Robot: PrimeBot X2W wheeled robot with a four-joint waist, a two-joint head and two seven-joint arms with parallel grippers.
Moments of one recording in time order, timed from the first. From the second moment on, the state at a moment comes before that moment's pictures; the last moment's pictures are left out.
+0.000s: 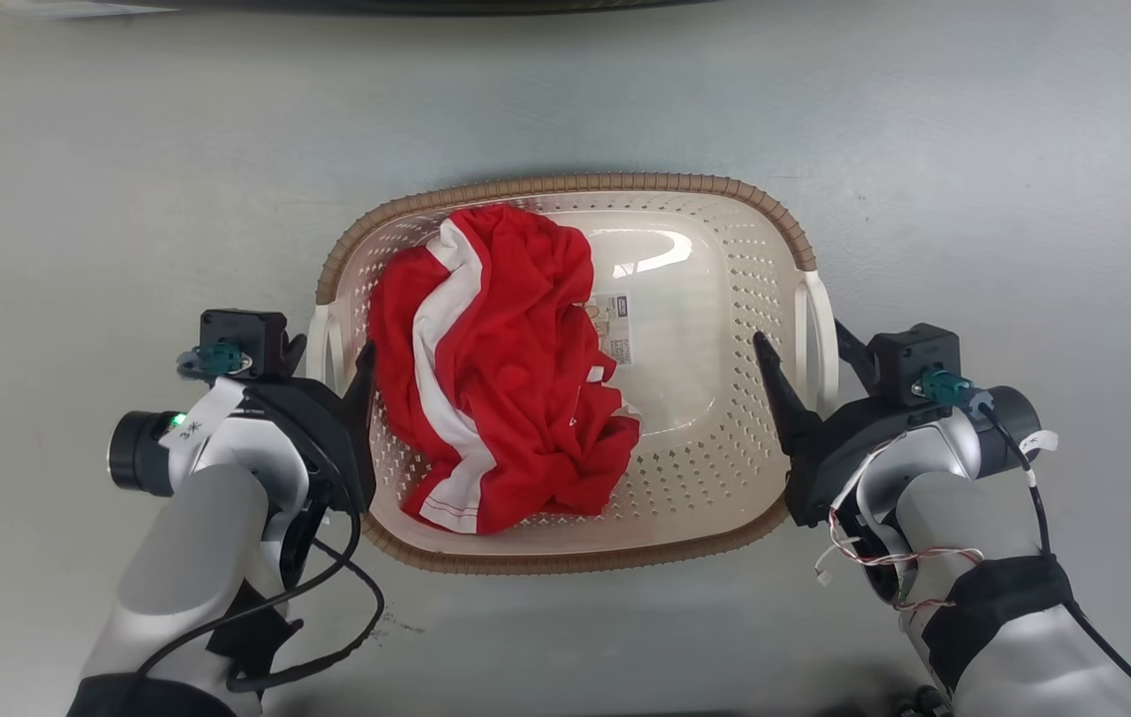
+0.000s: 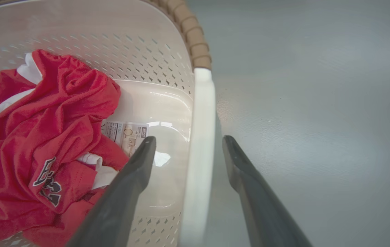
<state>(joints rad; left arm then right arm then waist) -0.74 0.09 -0.27 0.92 -0.38 -0.11 0.01 -0.69 -0.08 0.42 0.77 0.29 0.03 -0.12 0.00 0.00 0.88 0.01</state>
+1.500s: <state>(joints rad) -0.84 0.01 -0.27 1.24 -0.53 -0.13 0.21 -0.80 -0.05 0.43 1.14 0.41 0.12 0.04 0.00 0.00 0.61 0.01</state>
